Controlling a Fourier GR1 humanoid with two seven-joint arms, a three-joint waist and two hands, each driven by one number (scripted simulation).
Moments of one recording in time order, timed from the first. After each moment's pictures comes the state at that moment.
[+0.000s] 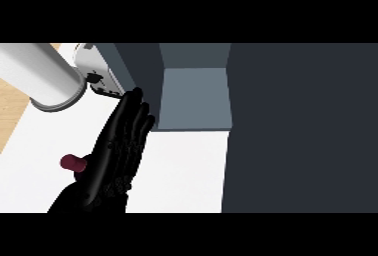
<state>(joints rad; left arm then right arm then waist) -0.43 0.01 -0.63 -2.33 -0.48 0.48 1.07 0.17 -0.15 0.32 -2.52 -0.09 0.03 0.44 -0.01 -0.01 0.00</state>
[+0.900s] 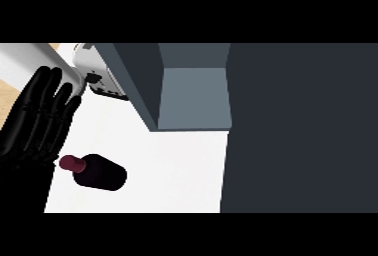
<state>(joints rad) -0.33 0.18 -0.31 -2.37 -0.31 0.34 1.03 0.16 -0.16 0.36 -2.52 -0.08 0.00 0.47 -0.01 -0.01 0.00</state>
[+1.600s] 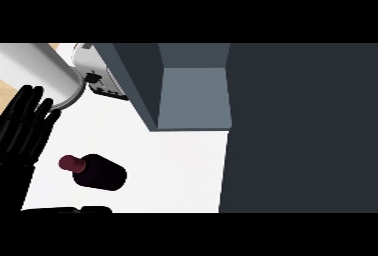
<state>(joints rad) -0.07 0.22 -0.11 -2.33 -0.04 0.22 0.77 0.13 -0.17 0.36 -2.52 -0.07 -0.02 0.48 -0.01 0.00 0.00</state>
